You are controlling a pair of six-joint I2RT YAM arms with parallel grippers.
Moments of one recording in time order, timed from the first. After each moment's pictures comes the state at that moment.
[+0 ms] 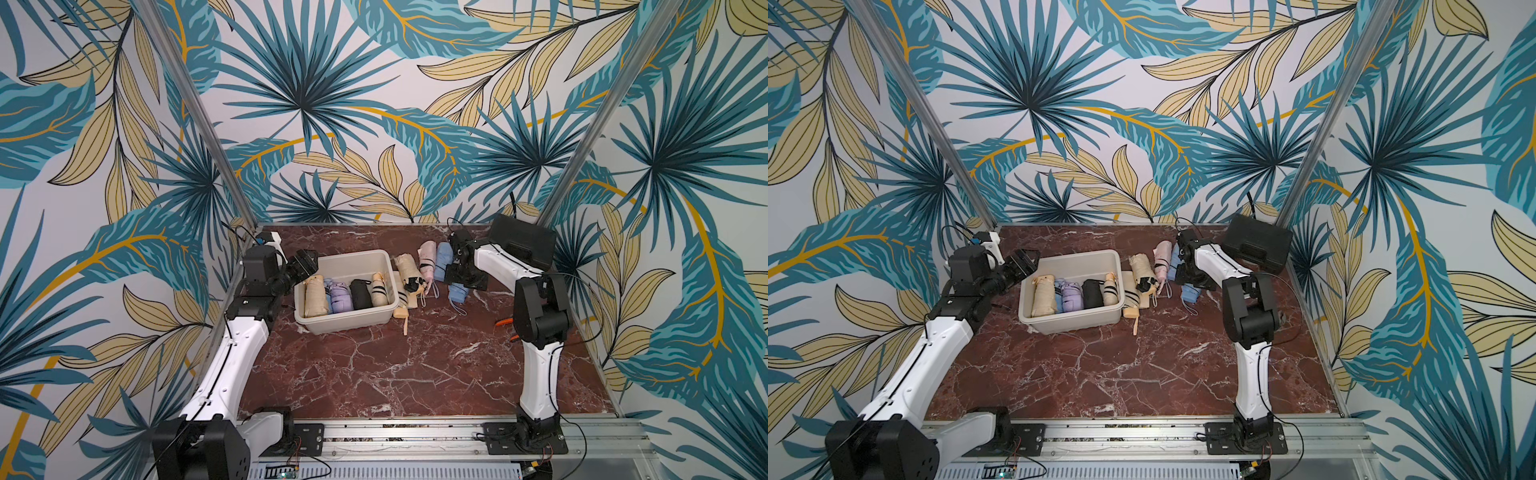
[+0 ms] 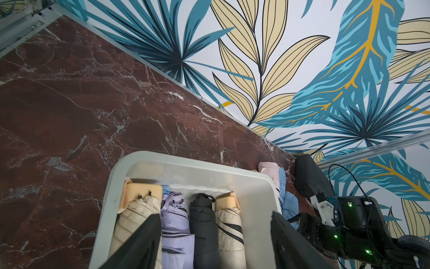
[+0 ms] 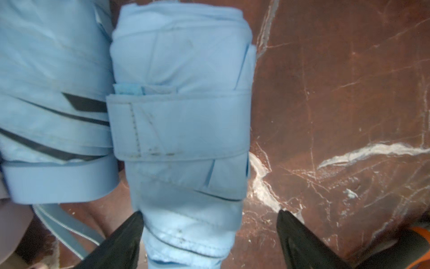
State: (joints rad) left arm 0.03 1.14 0.93 -0.21 0.27 -0.64; right arm 0.24 2.13 1.68 -0.92 0.24 0.50
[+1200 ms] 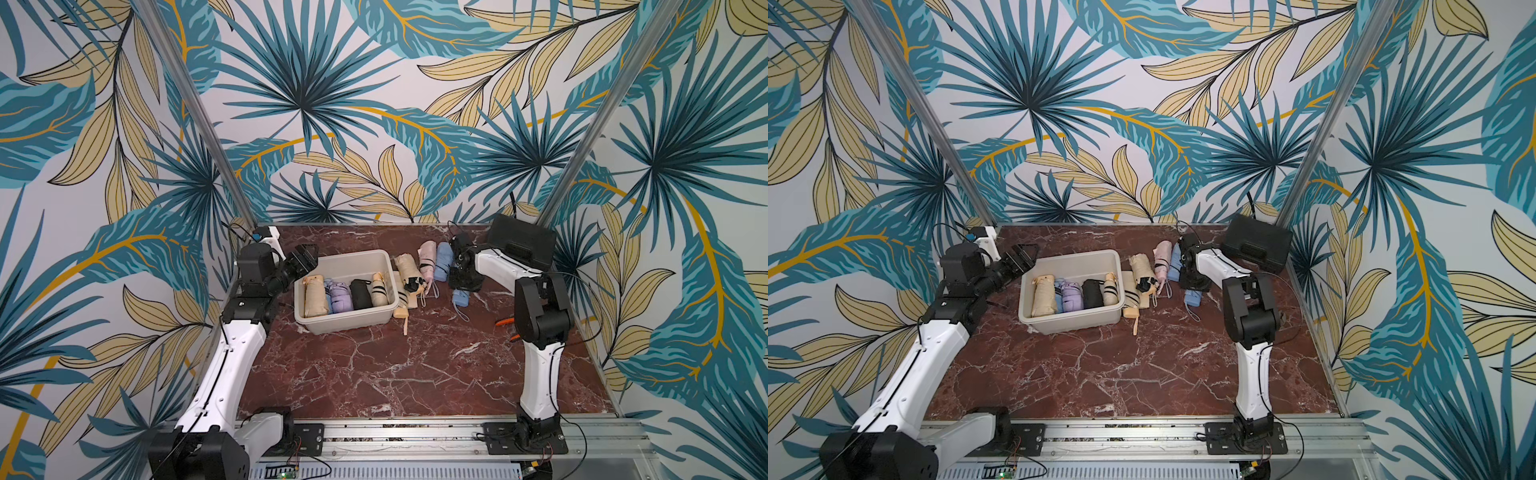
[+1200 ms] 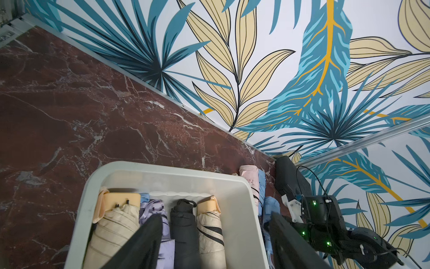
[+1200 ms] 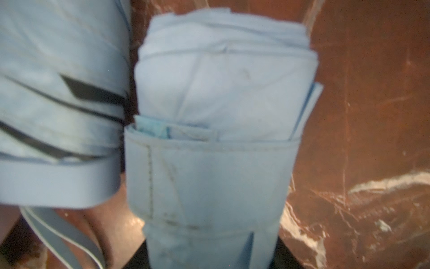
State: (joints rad) left arm 0.02 1.10 0.97 -0.20 0.32 -0.68; right arm 0.23 2.08 1.54 -0.80 0.19 0.42
